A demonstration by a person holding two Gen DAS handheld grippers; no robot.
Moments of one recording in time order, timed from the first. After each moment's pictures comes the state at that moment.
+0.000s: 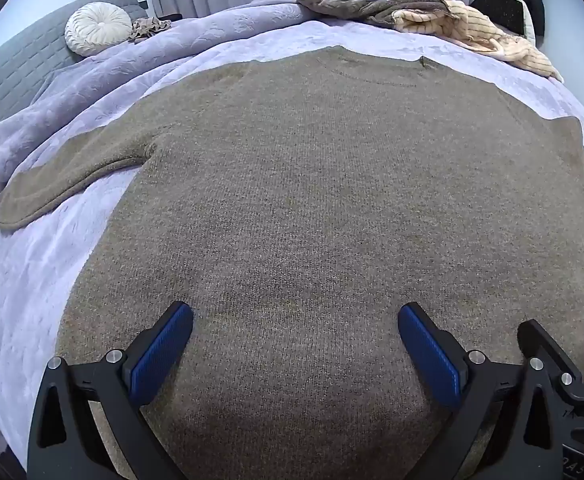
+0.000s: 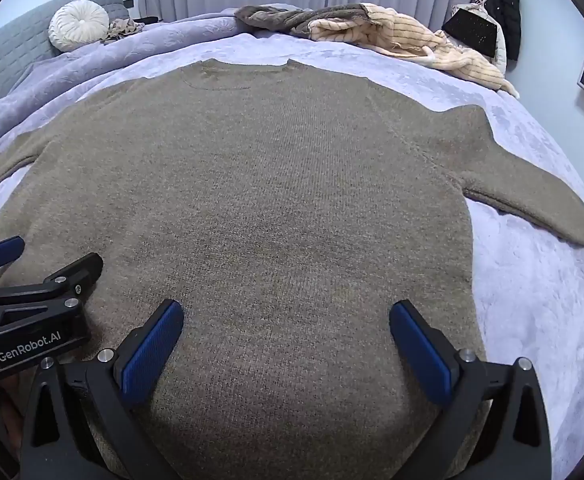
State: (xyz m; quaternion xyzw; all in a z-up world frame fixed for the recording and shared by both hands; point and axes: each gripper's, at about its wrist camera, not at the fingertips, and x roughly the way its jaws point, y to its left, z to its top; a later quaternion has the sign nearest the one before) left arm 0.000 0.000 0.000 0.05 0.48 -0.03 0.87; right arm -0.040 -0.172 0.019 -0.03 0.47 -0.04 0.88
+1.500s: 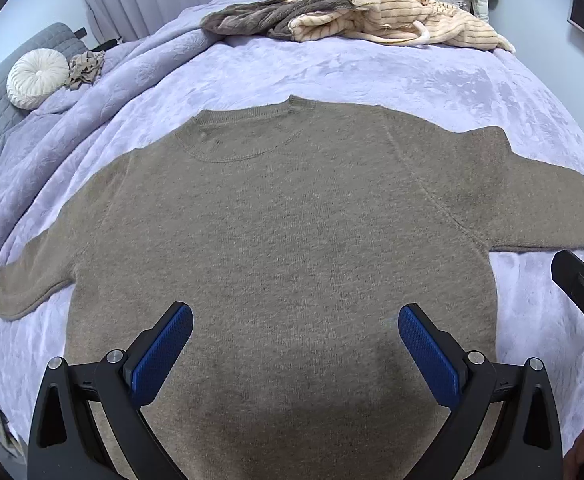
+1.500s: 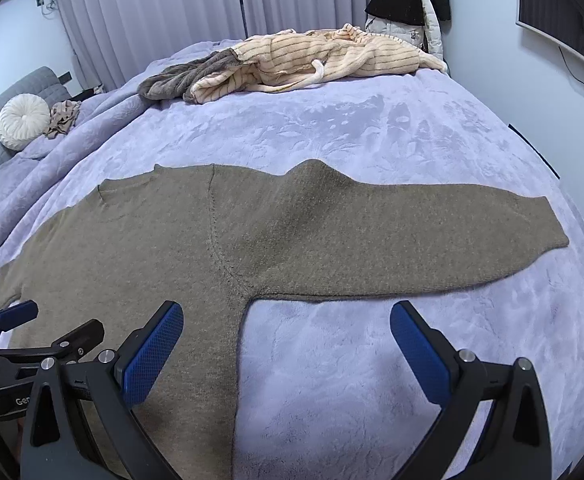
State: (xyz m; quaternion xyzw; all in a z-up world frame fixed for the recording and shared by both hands) left arm 0.042 -0.147 0.090 0.08 0.51 -0.09 0.85; right arm -0.014 -0.334 0.115 0.07 0.43 -0.10 0.89
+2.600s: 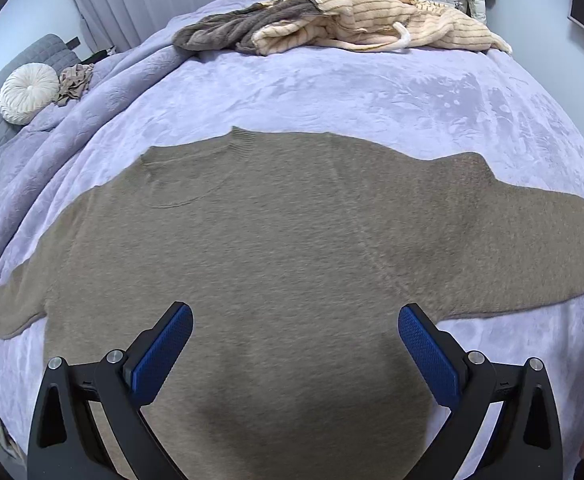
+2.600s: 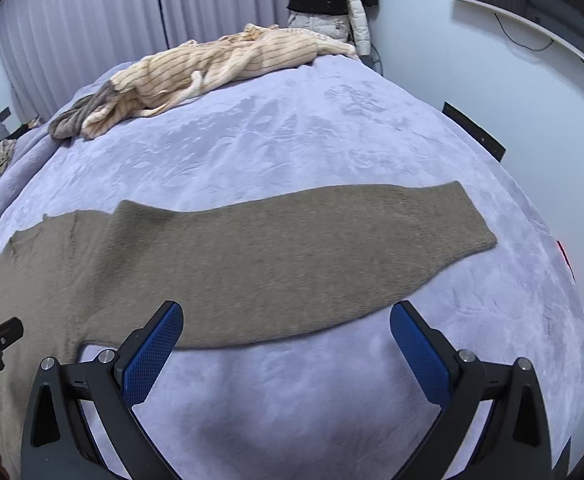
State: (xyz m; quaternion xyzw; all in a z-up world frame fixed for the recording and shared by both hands) left arm 0.075 -0.230 0.087 0.10 0.51 -0.08 0.85; right arm -0.022 -0.504 0.100 0.11 0.43 -0.22 0.87
